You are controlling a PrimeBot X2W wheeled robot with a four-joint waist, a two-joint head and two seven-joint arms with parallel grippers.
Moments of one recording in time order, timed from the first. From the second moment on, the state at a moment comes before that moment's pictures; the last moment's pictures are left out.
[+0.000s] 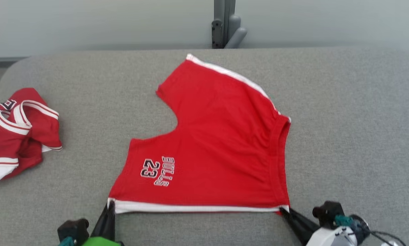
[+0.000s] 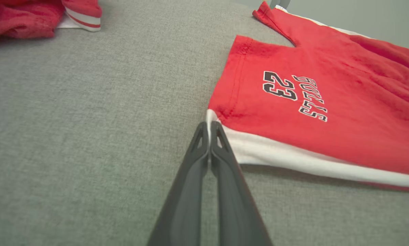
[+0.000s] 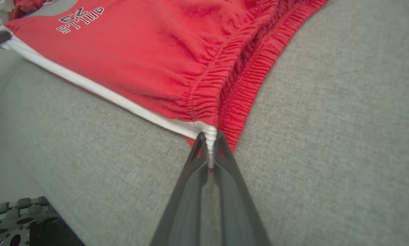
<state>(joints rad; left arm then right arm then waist) -0.08 0.08 -0.08 0.57 -0.33 -0.13 -0.26 -0.23 -0.38 0.72 0.53 0.55 0.13 -0.27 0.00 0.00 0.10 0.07</state>
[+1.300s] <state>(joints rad) -0.96 0.26 -0.44 0.83 -0.29 -0.13 -0.26 -0.48 -0.15 0.33 0.40 0.48 0.13 -0.26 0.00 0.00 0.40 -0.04</state>
